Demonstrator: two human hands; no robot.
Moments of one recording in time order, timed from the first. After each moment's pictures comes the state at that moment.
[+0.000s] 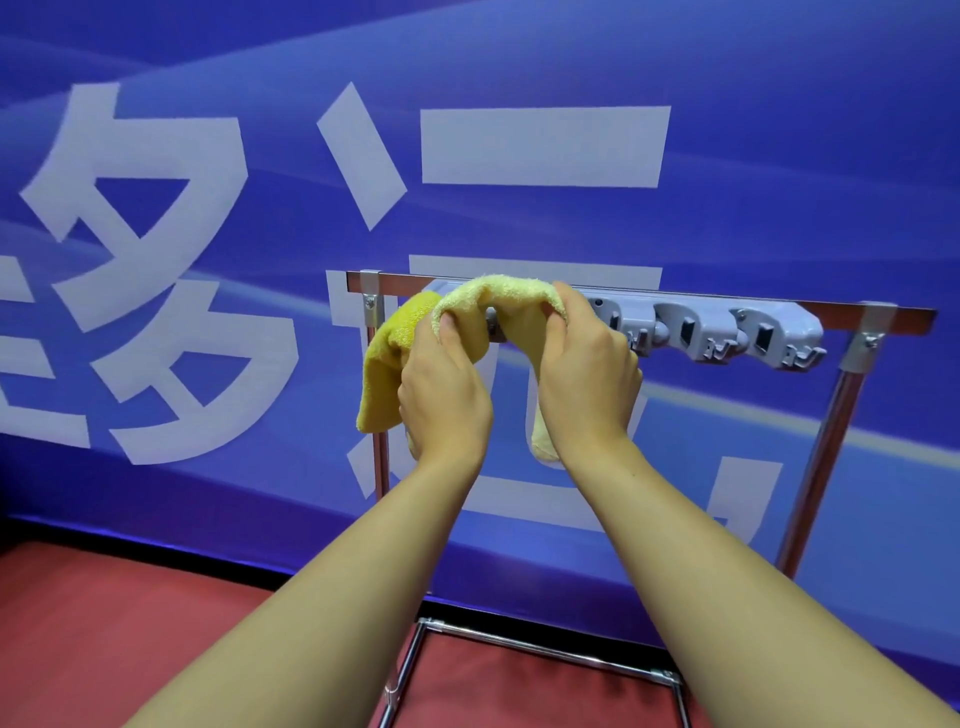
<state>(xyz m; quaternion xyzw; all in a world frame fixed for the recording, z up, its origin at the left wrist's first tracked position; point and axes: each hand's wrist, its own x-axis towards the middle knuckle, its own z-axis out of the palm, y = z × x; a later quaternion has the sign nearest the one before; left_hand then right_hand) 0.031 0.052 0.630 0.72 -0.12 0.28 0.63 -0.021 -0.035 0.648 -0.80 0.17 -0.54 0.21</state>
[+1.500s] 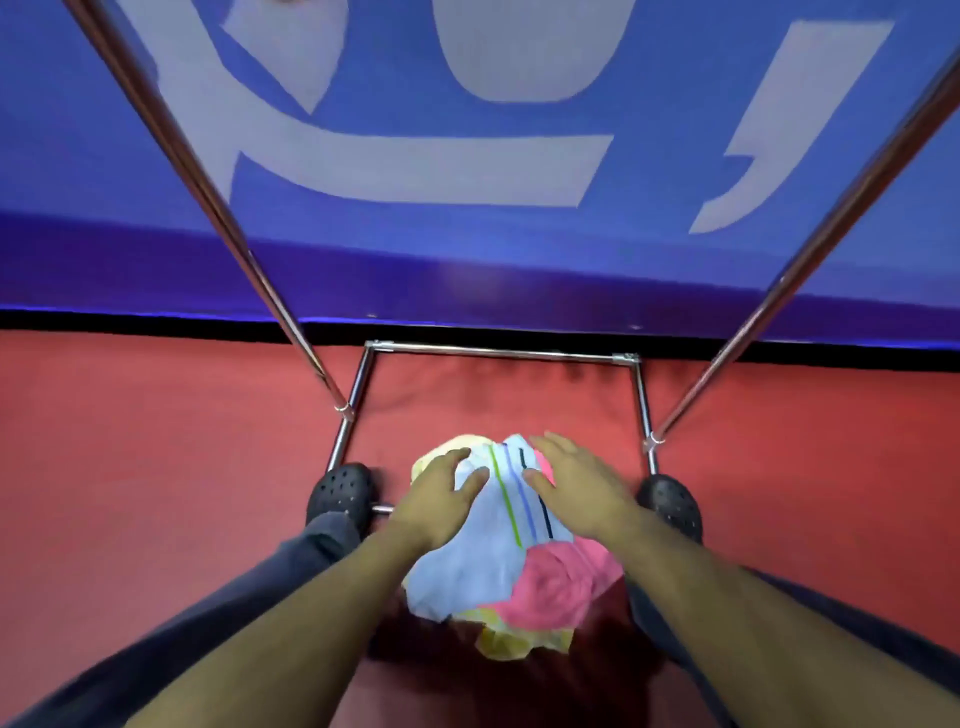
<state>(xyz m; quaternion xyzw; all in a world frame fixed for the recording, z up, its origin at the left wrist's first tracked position) -0.004 0.039 0.128 0.86 -0.23 -0.32 0.32 -0.109 -0.145 0.133 -0.94 0.21 0.13 0.22</state>
